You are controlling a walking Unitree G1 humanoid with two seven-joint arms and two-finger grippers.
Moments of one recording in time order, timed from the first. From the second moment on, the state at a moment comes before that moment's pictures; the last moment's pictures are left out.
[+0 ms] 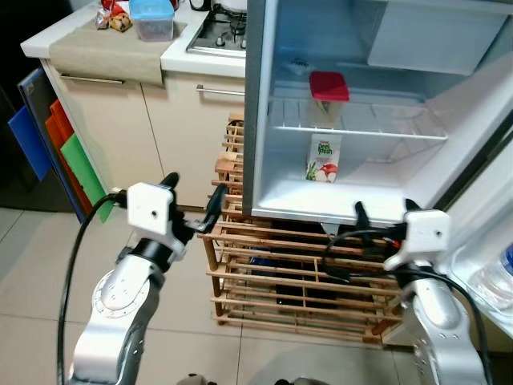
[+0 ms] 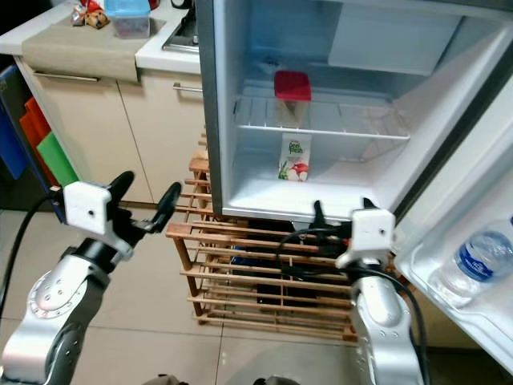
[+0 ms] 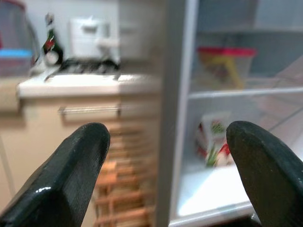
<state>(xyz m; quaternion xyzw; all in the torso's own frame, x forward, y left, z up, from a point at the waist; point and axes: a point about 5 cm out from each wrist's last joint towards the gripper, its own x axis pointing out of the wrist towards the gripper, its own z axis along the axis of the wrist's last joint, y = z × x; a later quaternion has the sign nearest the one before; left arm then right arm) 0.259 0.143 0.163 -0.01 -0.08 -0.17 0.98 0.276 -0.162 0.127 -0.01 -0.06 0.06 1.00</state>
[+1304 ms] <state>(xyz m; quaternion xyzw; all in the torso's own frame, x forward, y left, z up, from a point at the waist) 0.253 0.175 0.186 0.04 -0.06 -0.16 0.99 0.395 -0.120 0.187 0.07 -0.07 0.03 0.99</state>
